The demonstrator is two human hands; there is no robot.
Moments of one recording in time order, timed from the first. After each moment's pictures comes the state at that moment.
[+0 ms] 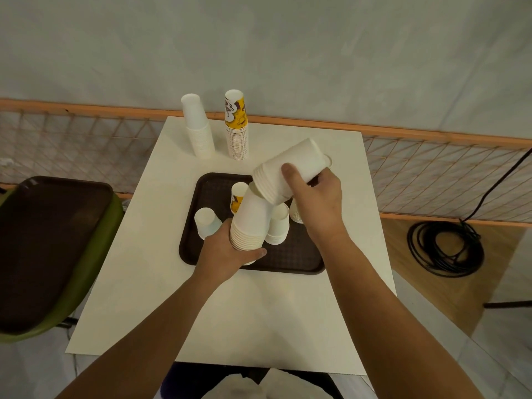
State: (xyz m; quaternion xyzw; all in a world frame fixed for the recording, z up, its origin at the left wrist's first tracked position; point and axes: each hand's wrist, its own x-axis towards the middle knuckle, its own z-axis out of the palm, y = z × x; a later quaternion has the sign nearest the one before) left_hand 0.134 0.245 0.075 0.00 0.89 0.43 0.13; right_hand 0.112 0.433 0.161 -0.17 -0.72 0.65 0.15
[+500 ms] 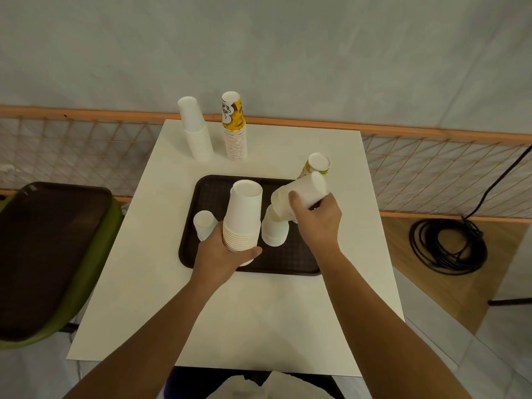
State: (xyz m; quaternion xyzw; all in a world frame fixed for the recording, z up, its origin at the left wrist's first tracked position) left_hand 0.134 0.239 0.066 -0.04 0.87 0.49 0.11; right_hand 0.115 0.452 0.087 -0.27 -0.76 0.56 0.16
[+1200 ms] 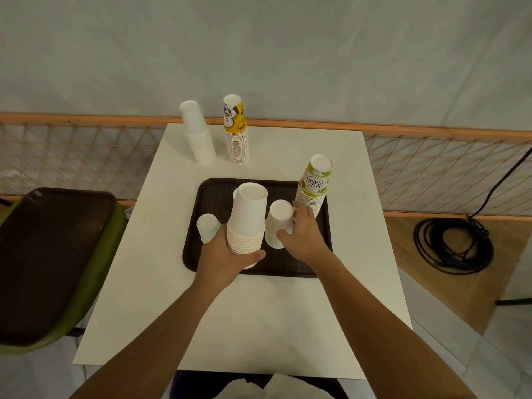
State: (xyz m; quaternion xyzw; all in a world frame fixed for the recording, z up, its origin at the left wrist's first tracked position) left_hand 0.133 0.240 0.070 -0.03 0.88 0.47 0.11; right_hand 0.111 0.444 0.033 -0.14 -0.89 0.43 -0.04
